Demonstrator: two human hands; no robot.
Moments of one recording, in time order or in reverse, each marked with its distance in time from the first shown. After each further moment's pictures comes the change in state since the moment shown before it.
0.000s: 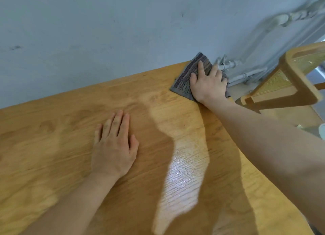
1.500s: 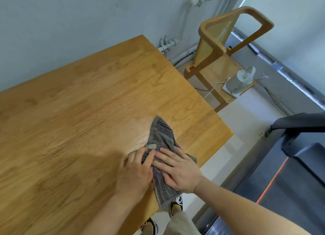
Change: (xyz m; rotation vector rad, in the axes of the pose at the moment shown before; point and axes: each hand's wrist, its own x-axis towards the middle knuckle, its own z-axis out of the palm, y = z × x) left_hand -0.246 0.069 -0.010 -0.034 -0.224 0.493; right_hand -0.458 0.094 0.042 -0.033 -0.066 -0.665
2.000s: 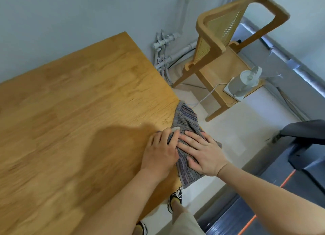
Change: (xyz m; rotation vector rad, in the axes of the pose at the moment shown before) left_hand 0.153 0.126 0.025 0.015 0.096 0.072; right_hand -0.034 0.196 -0.023 -0.012 0.061 0.031
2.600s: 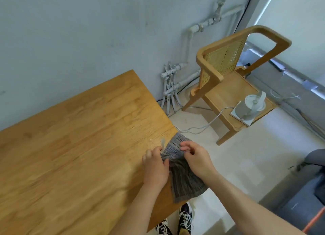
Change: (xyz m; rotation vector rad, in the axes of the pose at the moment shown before) left_hand 0.040 0.027 -0.024 -0.425 -0.025 -0.651; right_hand 0.053 0.006 -0.072 1.057 0.023 0.816
